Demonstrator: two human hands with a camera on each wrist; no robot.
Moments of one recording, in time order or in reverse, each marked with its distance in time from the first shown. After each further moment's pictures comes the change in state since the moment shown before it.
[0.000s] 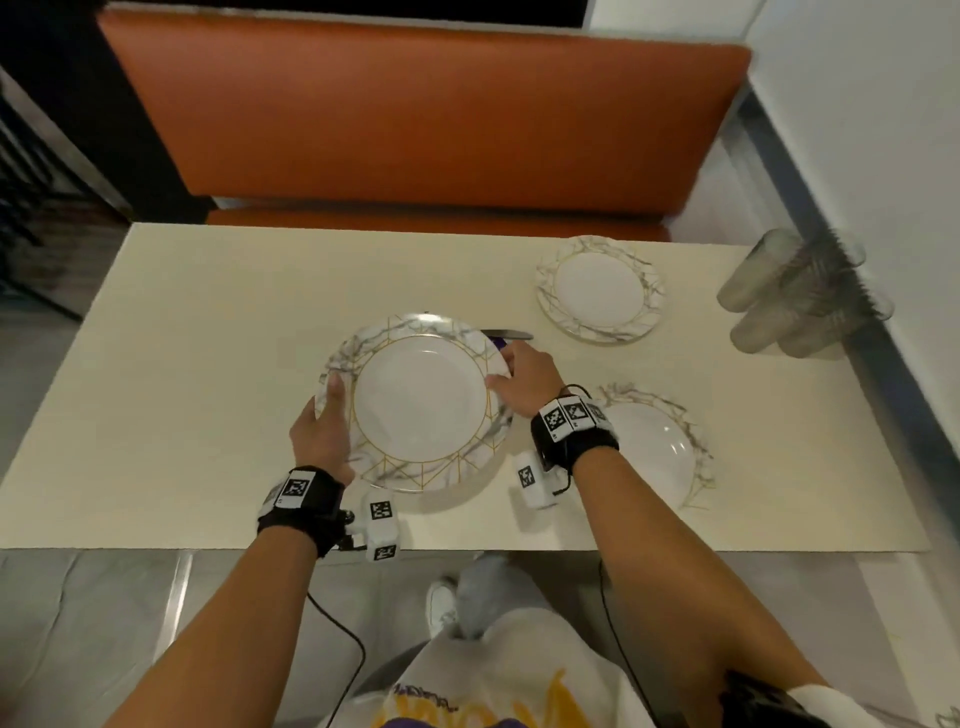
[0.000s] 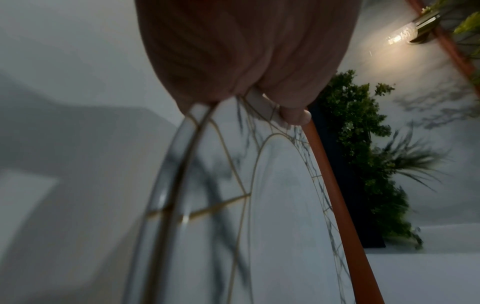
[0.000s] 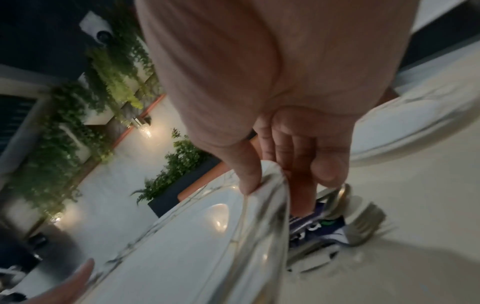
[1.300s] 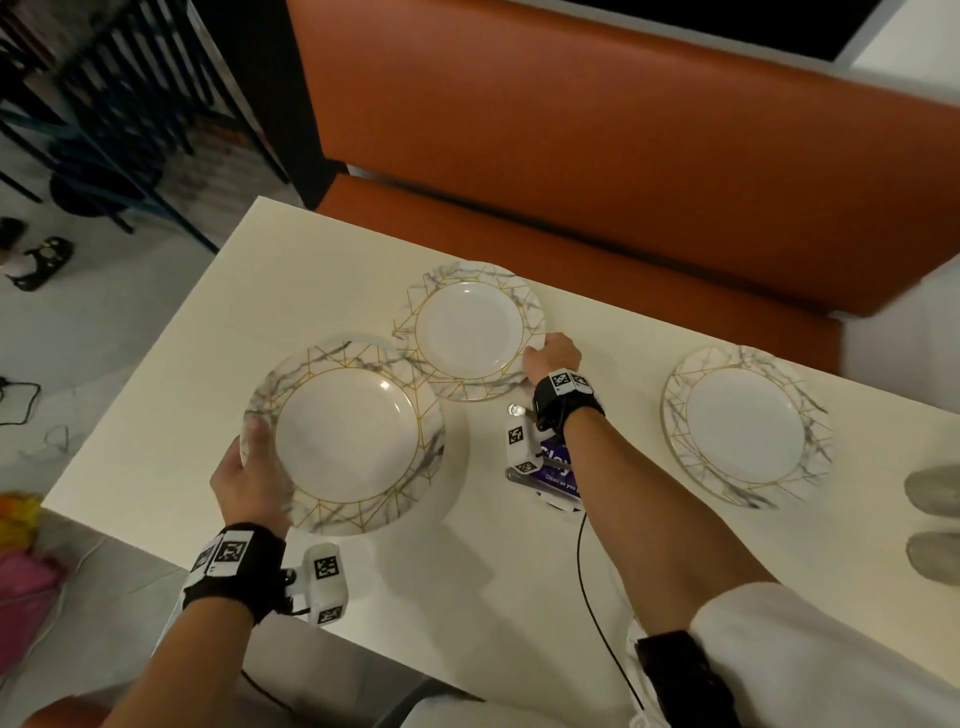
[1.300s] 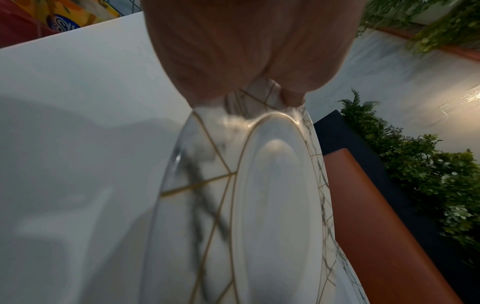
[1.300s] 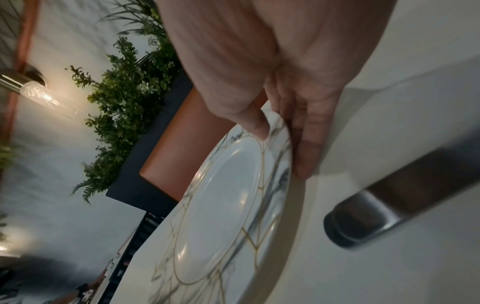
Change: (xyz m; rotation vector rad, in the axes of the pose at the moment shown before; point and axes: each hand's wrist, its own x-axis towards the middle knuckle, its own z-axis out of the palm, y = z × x) left_hand 0.089 0.055 -0.075 0.019 0.504 0.173; right_hand 0.255 -0.105 0.069 0.163 -0.010 0.292
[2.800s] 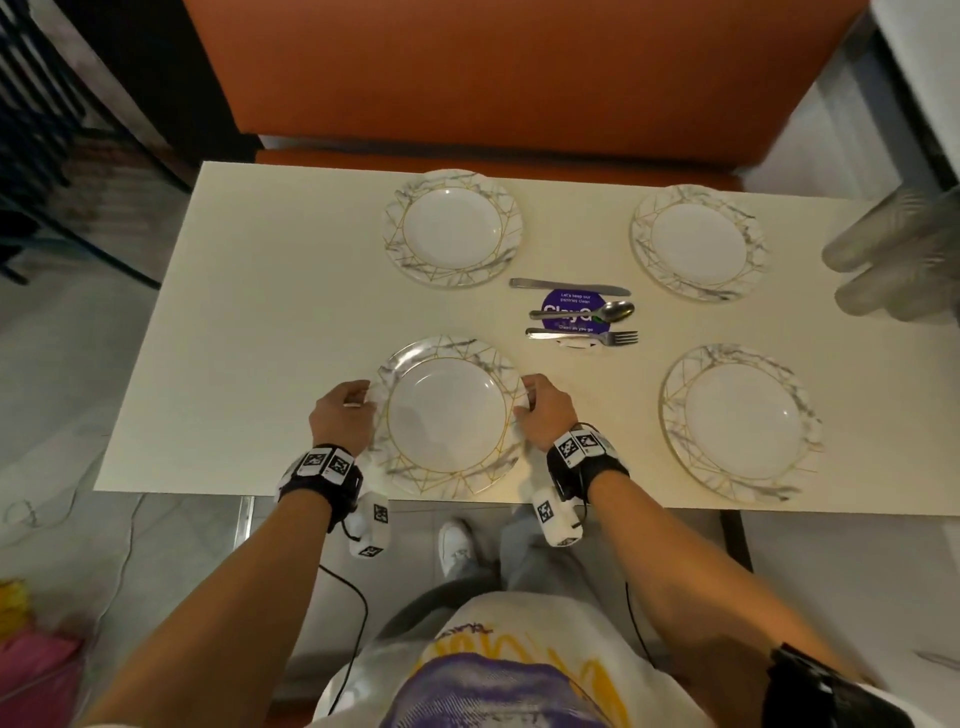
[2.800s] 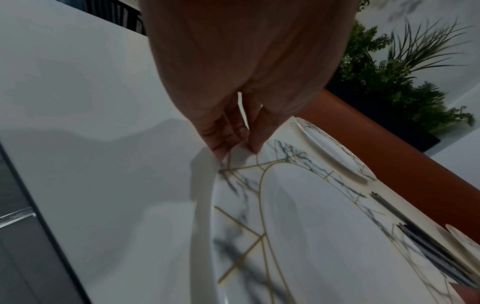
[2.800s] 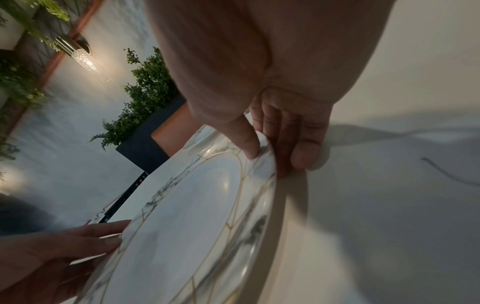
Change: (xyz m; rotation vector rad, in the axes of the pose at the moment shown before) left_hand 0.038 -0.083 -0.050 0.629 -0.582 0.249; right_hand -0.252 0.168 0.084 -0.067 -0.038 -0.122
